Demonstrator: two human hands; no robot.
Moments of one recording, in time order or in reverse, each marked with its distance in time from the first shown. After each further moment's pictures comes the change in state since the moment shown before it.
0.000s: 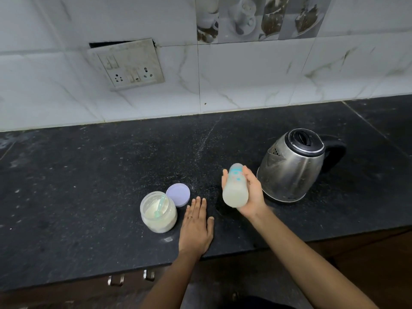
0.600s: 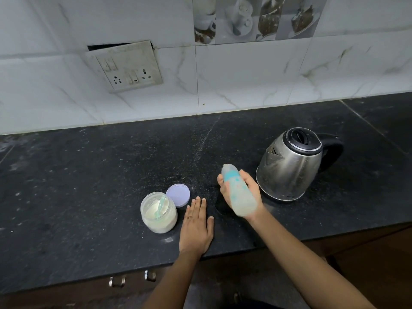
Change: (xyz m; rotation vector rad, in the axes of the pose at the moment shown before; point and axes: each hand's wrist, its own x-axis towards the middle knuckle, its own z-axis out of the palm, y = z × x) left_hand -0.001 0.000 0.000 -0.025 0.000 -0.008; right_hand -0.002 0.005 0.000 0.011 0.004 0.158
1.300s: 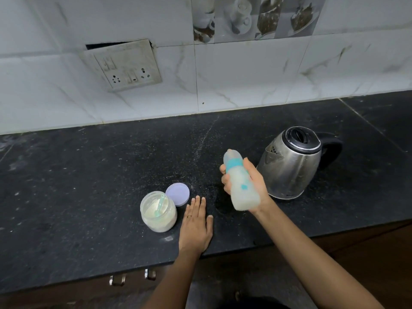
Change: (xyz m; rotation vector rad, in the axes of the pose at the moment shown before) left_hand 0.001 -0.001 -0.001 -0.001 -0.010 0.003; right_hand -0.011 -0.008 0.029 -0.137 -0.015 -0.139
